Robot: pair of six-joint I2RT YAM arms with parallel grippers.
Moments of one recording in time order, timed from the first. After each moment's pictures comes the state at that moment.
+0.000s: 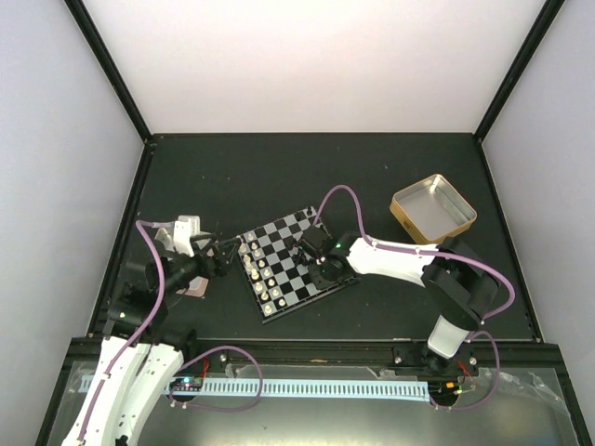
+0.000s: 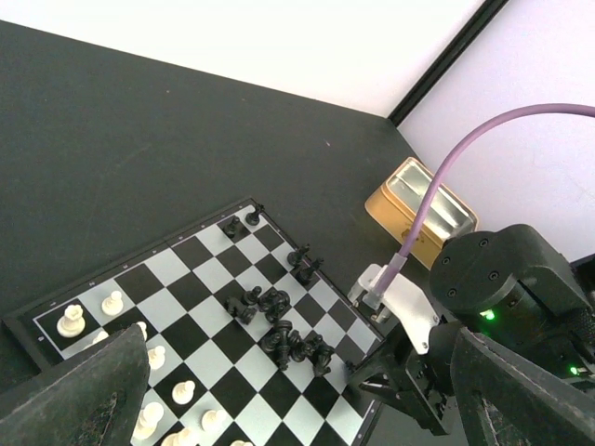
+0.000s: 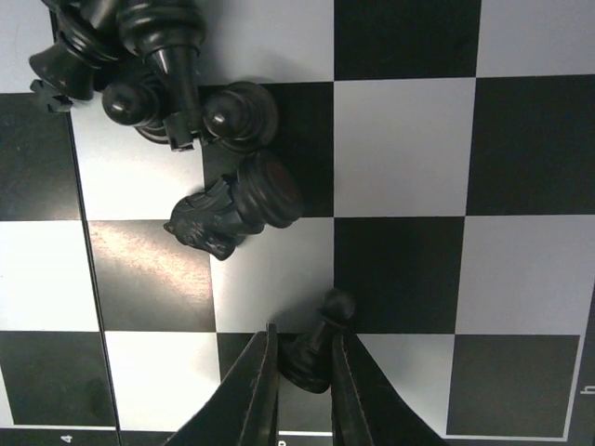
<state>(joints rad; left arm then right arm) -0.22 0.41 0.61 -0.52 0.41 -0.44 0.95 1.70 1.03 -0.66 0.07 0.51</state>
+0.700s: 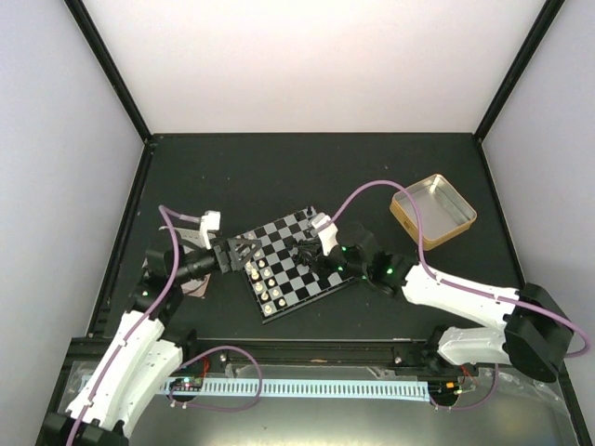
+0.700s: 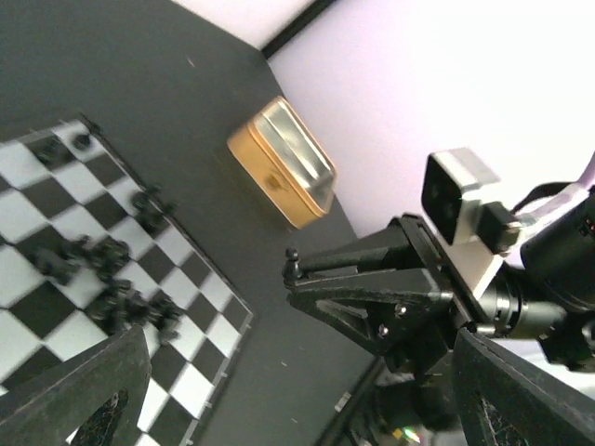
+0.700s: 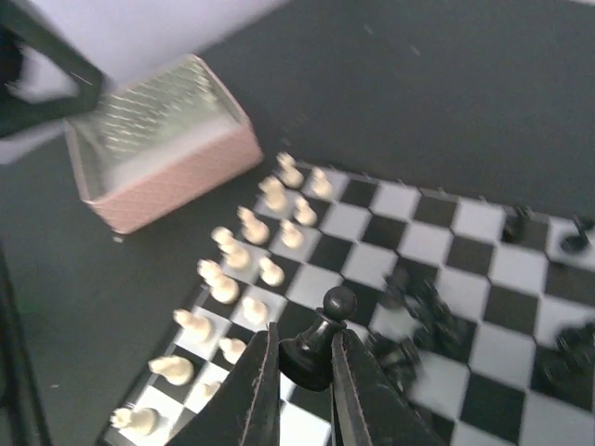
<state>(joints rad) -0.23 0.55 0.47 -0.19 0.72 -0.71 0.95 1.25 0.73 -0.01 -0.01 0.22</state>
